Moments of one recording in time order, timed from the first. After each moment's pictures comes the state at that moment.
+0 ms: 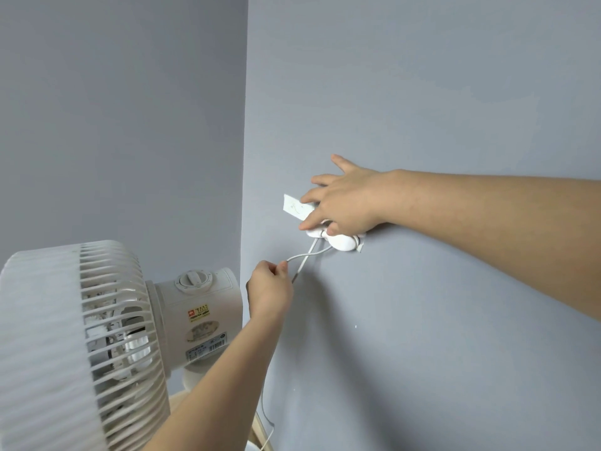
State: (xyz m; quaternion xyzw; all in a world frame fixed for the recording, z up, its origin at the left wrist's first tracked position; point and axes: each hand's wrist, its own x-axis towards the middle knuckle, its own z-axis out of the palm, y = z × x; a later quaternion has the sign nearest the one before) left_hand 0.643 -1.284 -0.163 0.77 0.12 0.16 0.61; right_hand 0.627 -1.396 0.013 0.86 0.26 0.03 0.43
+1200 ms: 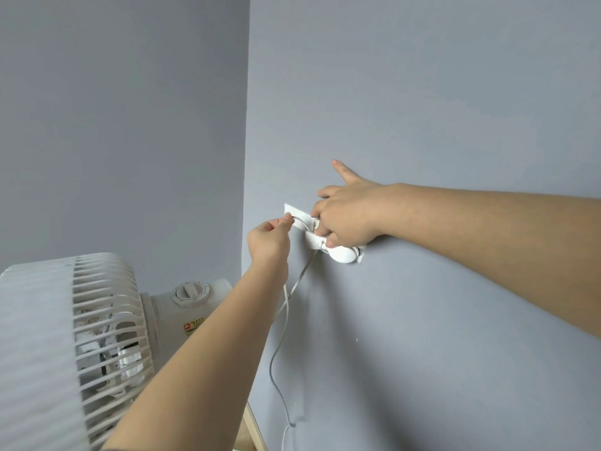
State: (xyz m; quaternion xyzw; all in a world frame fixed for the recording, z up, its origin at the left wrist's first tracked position) left_hand 0.669 -1.288 -0.090 0.58 0.08 0.15 0.80; right_hand 0.647 -1.401 0.008 0.87 0.25 0.04 0.43
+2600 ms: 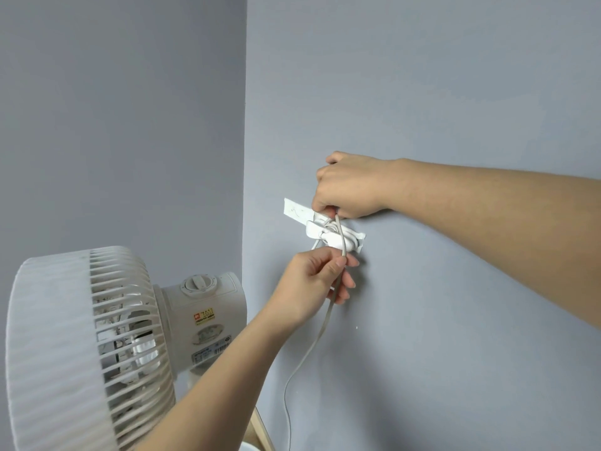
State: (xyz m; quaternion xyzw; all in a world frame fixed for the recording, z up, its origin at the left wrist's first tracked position) left_hand 0.589 -1.298 -0.120 0.69 -0.28 0.05 0.67; right_hand 0.649 -1.404 0.028 0.82 0.36 0.14 0.43
